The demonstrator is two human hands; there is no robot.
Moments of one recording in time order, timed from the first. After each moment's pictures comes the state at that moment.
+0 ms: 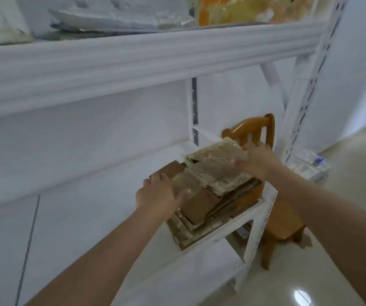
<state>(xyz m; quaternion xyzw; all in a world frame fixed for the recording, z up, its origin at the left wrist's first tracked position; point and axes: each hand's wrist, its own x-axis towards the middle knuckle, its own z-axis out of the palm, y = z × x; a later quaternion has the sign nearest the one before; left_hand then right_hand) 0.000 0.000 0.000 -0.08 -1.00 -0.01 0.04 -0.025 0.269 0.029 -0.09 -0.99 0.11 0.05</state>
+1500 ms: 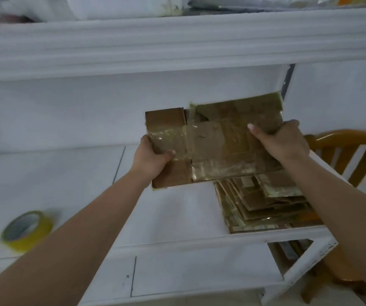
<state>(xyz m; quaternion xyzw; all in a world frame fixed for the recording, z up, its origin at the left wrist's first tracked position) 0.044 -0.152 0.039 0.17 -0.81 -0.54 0.17 -0.059 0.137 0.058 -0.08 -0.92 0.35 0.14</state>
